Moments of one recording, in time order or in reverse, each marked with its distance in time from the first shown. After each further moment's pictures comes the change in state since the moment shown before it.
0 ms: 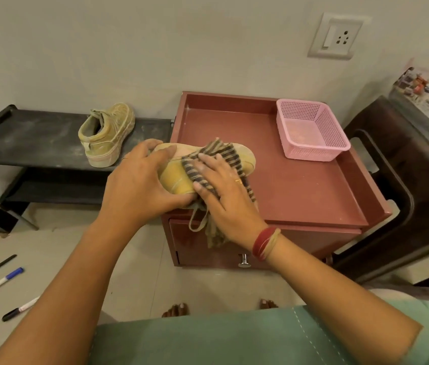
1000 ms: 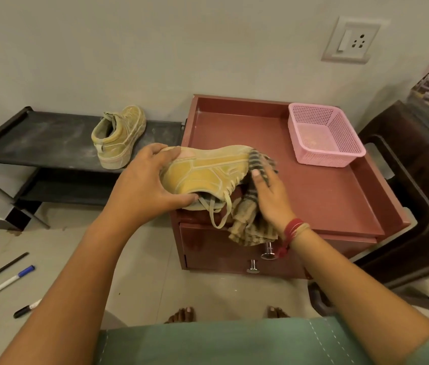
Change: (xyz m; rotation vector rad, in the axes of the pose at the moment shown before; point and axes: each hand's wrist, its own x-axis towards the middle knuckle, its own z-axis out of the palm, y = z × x) left_hand 0.006 -0.012 -0.009 -0.147 -0.144 -0.097; right_hand 0.014 0.062 -0.012 0.265 0.197 0.358
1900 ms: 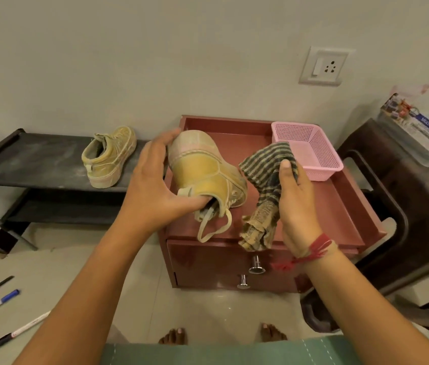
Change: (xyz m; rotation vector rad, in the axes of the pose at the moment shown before) left_hand 0.005 0.041 0.006 -0.382 0.220 0.218; right_hand -0.018 -0.055 -0.047 0.484 0.303 0.034
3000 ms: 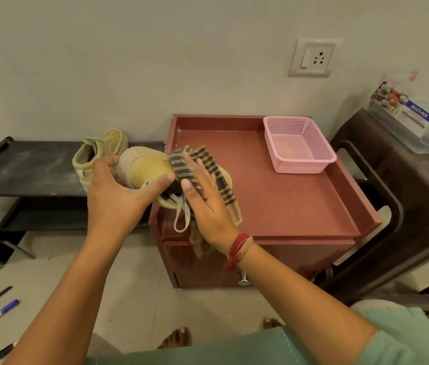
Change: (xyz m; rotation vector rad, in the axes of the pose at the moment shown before) left_hand -0.007 -0.029 -0.011 0.013 0.271 -0.415; right_hand -0.028 0.040 0.080 -0.216 -0.480 -0.273
